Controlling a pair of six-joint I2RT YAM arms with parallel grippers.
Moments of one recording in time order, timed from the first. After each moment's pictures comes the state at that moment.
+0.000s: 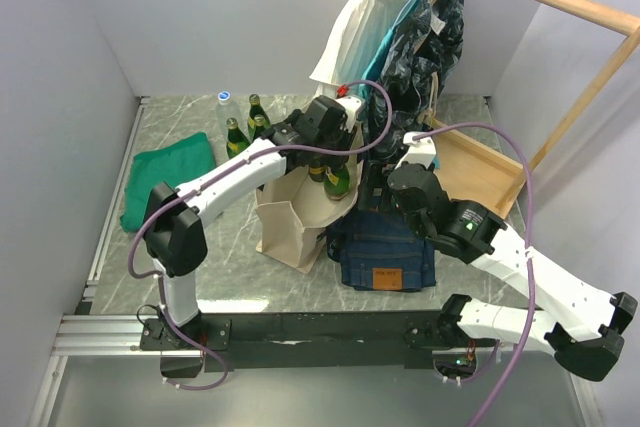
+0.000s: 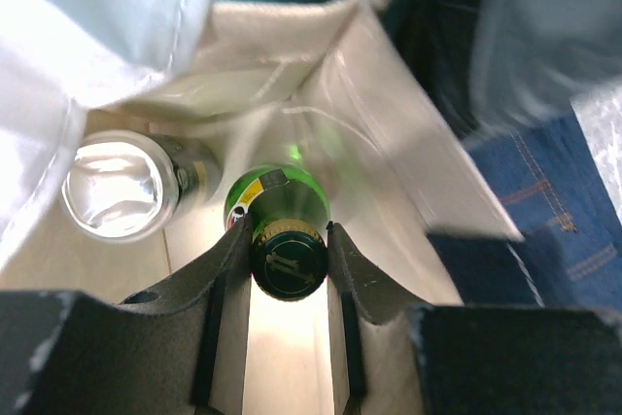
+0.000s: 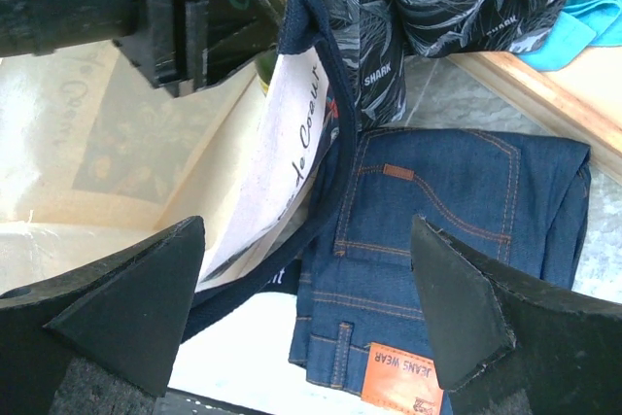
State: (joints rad) left arm -0.78 1.87 1.73 -0.53 -0.05 -0.18; right arm 0.89 0.98 1.10 -0.69 0.55 0.60
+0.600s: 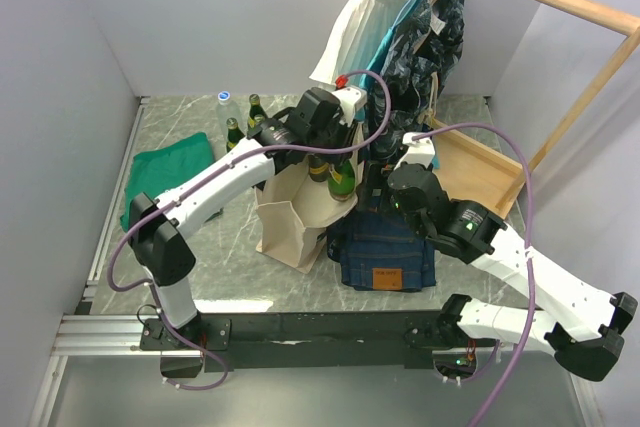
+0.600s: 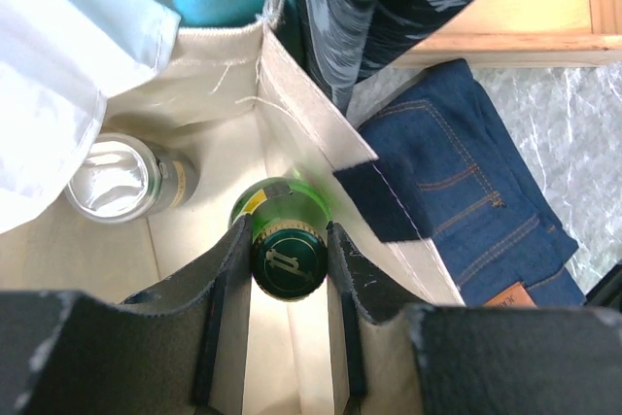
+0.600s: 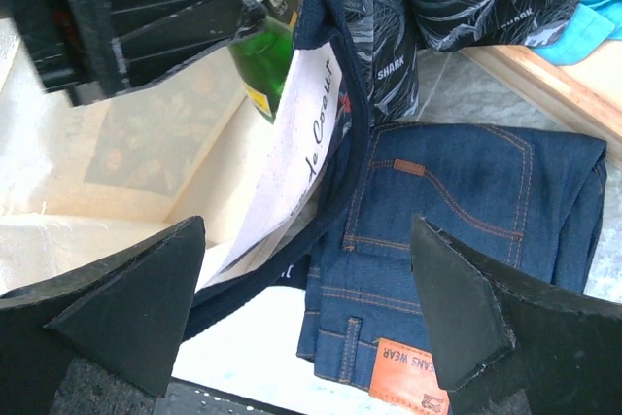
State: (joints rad) left arm -0.80 1.78 1.78 -0.60 0.00 -0.18; right arm 0.89 0.98 1.10 -0.69 0.53 0.62
